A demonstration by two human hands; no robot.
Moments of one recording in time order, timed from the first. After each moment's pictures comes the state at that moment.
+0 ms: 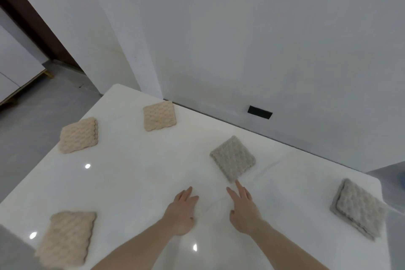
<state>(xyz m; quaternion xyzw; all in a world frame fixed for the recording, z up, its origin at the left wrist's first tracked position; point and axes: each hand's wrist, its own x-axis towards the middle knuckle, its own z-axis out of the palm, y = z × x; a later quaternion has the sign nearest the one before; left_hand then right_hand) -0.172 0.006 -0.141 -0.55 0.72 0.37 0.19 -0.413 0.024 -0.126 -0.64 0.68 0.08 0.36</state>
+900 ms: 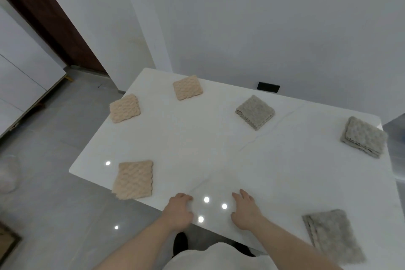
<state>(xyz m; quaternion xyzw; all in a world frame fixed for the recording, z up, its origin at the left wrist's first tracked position) 0.009 0.212 -0.111 -0.62 0.66 0.42 0.13 -0.243 0.245 -0.123 -0.56 0.70 0.11 0.42</state>
